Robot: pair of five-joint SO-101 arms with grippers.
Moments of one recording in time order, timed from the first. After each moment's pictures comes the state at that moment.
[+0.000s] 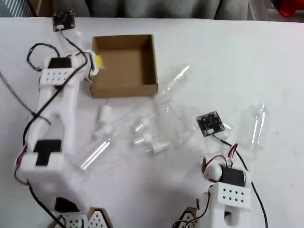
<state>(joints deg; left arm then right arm) -8.0 19.4 -6.2 51.2 11.4 7.3 -72.1 83.8 57.5 31.5</state>
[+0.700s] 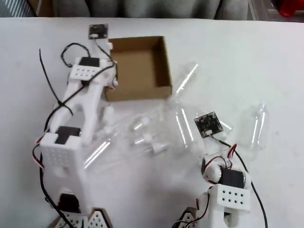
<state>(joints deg) 1.7 32.3 -14.9 58.3 11.6 6.7 -73.6 84.0 58.4 32.3</state>
